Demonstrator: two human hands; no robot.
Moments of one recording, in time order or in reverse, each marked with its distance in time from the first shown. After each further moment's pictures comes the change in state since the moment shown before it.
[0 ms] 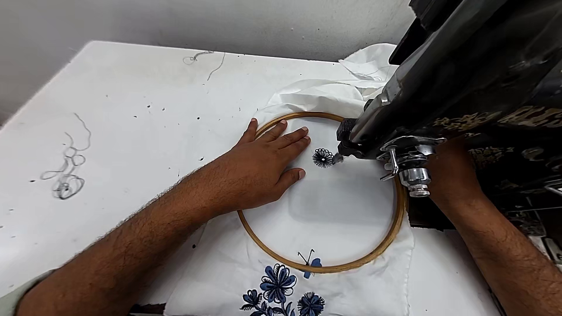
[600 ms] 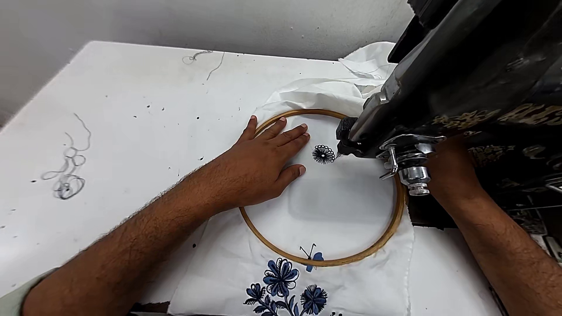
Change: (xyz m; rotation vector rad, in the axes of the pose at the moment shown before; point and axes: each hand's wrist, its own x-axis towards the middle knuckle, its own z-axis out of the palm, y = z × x) left_hand 0.003 -0.003 0.003 -0.005 0.031 0.007; right_hand 0.002 0.001 0.000 0.039 0.011 0.000
